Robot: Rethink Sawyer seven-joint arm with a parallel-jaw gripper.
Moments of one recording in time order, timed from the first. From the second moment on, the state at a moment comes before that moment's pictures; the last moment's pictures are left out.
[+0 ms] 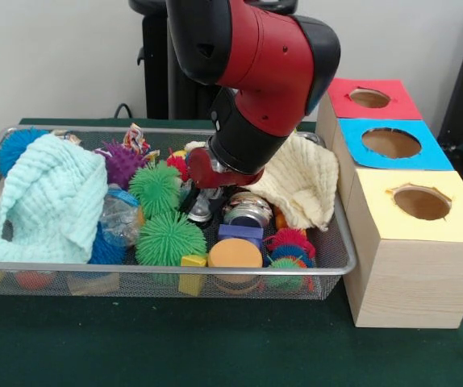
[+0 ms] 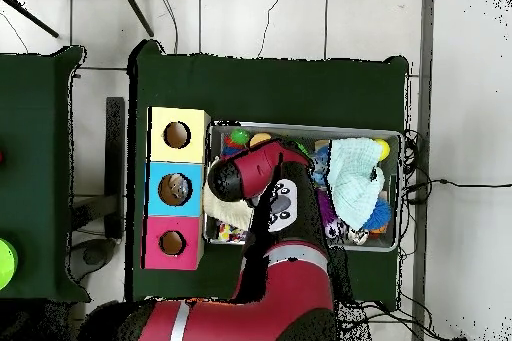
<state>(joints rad) -0.08 -0.35 -0.05 1.34 -0.63 0.75 1.57</state>
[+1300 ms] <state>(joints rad) -0.08 -0.33 -0.05 1.29 -0.63 0.81 1.57</state>
